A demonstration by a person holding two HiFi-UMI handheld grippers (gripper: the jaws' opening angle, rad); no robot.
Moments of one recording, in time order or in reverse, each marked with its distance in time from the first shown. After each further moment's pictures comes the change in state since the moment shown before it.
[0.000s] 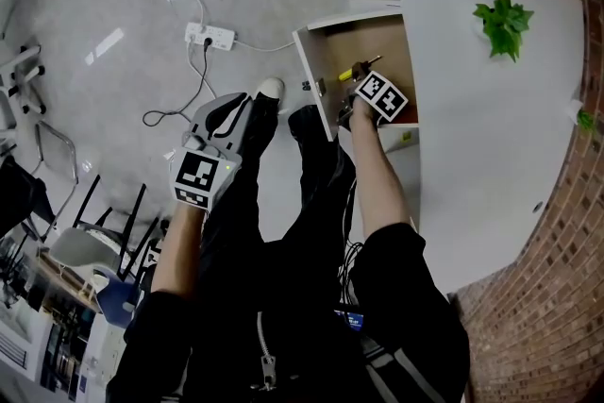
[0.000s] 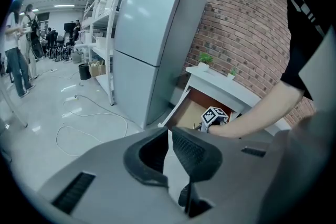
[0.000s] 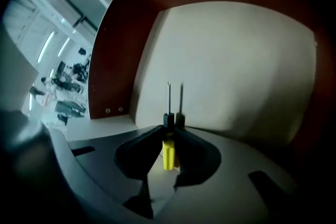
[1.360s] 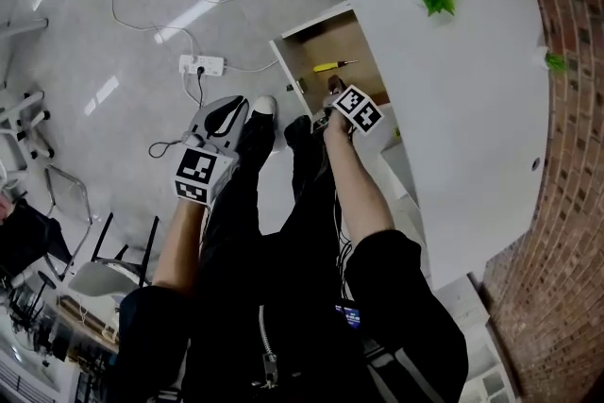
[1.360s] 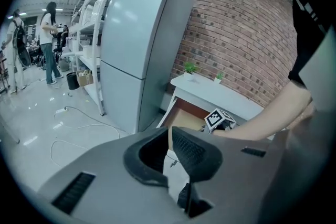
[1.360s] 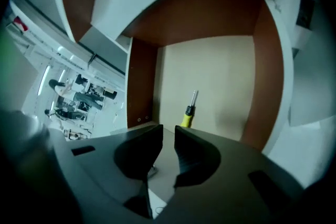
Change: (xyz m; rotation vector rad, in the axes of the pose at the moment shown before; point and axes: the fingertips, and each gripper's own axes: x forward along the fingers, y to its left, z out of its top) left arm -0.020 -0.034 0.044 0.082 -0.032 -0.106; right arm -0.089 0.031 -0.016 0.251 -0.148 0.052
